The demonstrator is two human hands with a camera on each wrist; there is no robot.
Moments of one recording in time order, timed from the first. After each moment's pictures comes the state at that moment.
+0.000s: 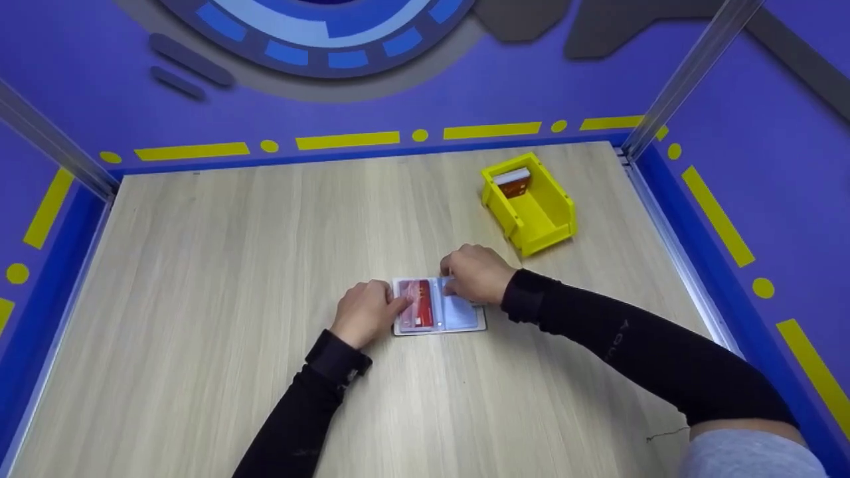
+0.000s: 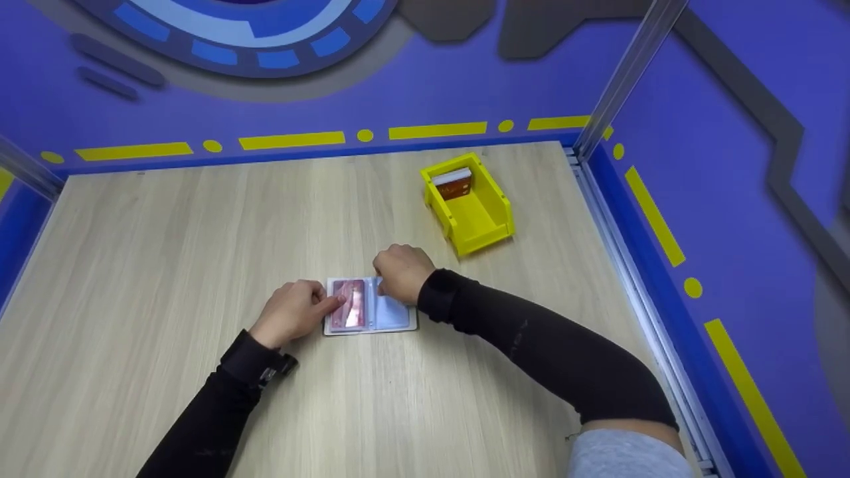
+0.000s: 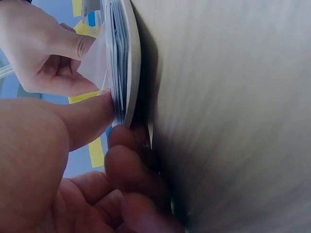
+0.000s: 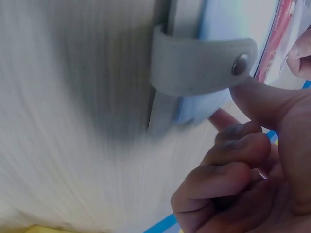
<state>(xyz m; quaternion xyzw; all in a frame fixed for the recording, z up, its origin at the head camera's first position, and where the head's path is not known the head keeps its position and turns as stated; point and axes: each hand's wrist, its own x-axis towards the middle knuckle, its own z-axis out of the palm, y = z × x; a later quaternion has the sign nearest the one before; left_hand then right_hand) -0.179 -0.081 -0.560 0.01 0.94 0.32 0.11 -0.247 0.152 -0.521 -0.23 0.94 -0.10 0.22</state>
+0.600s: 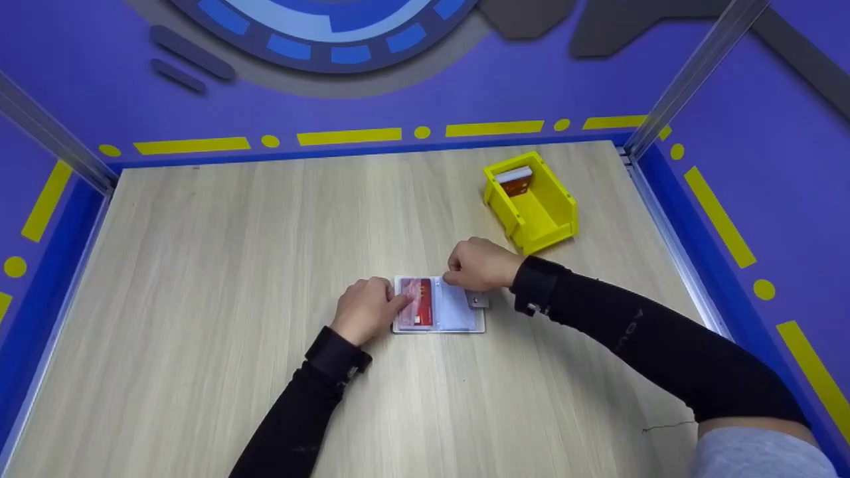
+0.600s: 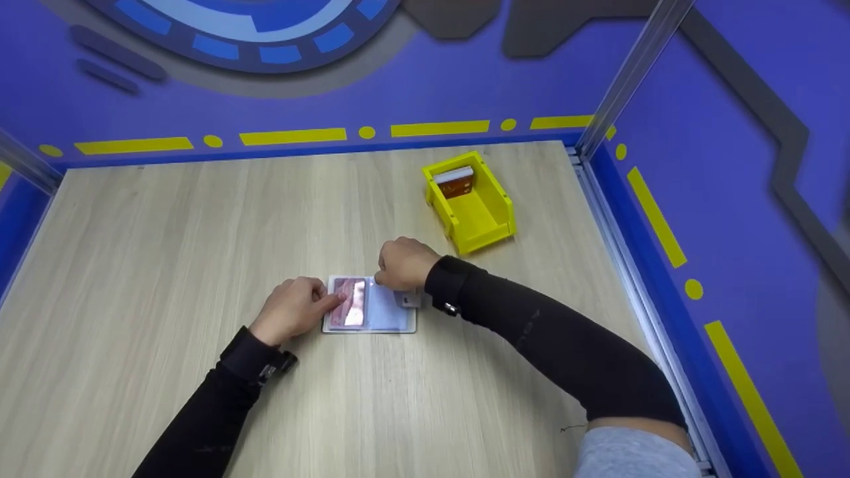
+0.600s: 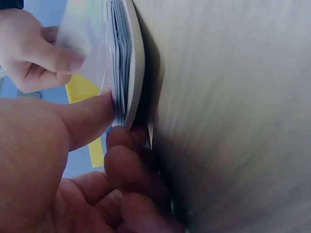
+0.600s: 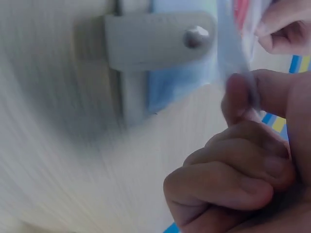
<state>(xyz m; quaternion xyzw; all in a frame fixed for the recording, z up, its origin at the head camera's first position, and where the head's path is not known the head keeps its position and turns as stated) -0.178 -0.081 -0.556 0.02 0.94 0.32 0.11 -0.259 0.159 -0.503 -0.22 0.92 -0.14 0.30</state>
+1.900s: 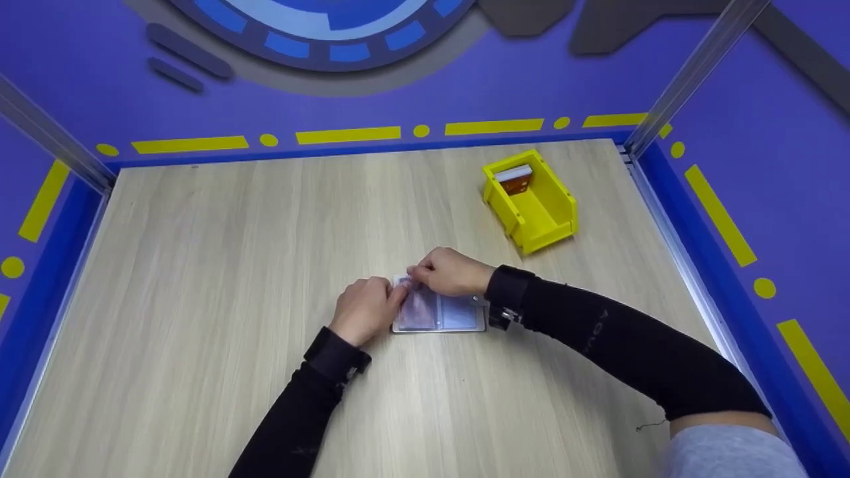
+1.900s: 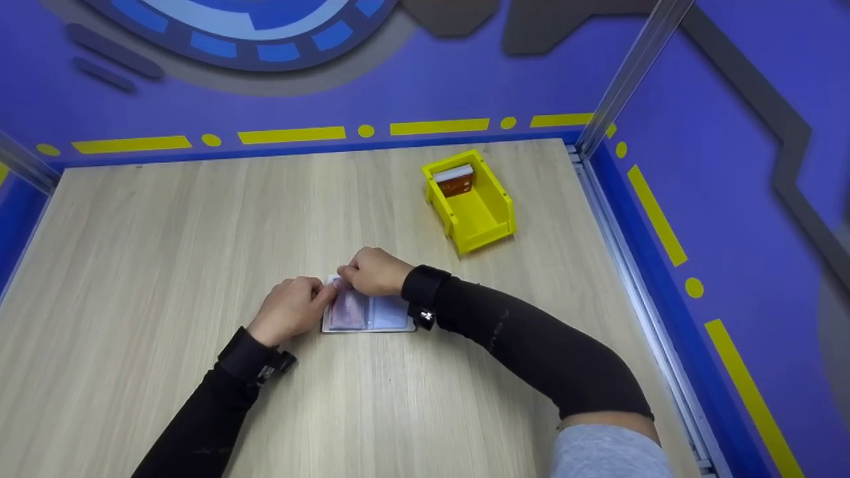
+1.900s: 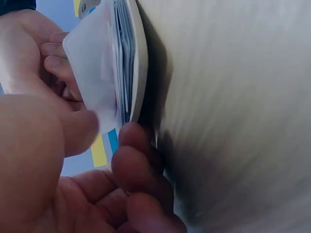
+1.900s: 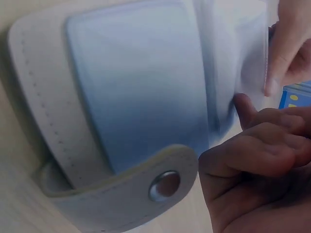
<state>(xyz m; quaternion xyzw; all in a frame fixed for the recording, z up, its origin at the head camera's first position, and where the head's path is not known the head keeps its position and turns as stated) -0.178 -0.081 -0.557 0.03 0.94 0.31 0.10 -0.251 0.122 -0.533 -0.20 0.88 -0.31 0.29</state>
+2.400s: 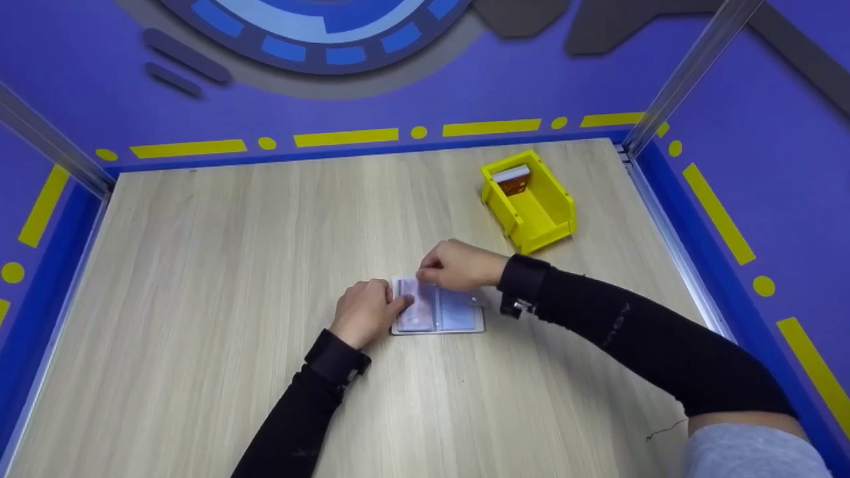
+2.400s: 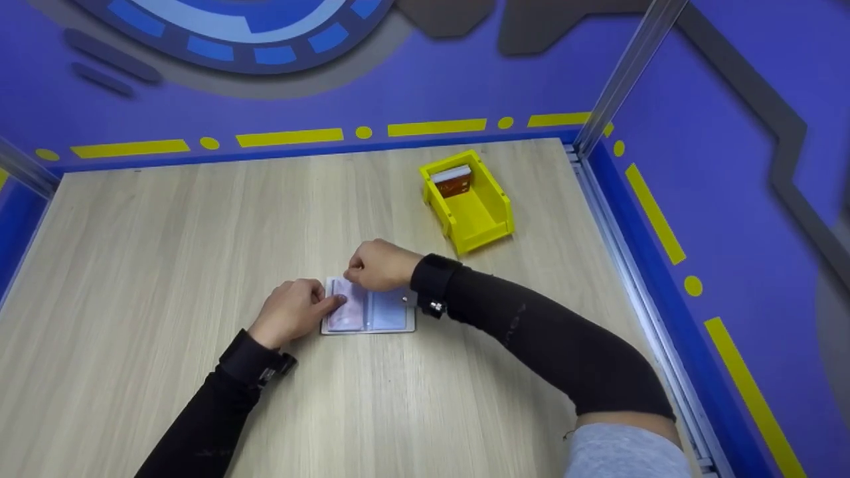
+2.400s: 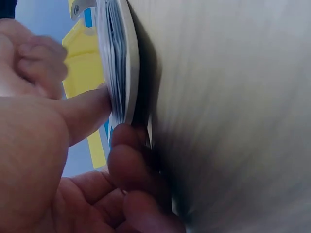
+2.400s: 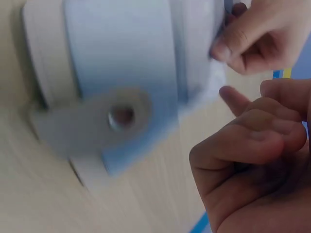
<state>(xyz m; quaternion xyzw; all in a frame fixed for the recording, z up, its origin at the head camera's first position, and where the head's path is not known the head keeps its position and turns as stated) -0.178 -0.080 -0.558 0.03 0.94 0.32 0.11 -0.257 0.140 -0.497 -0.27 0.88 -0.26 0.31</state>
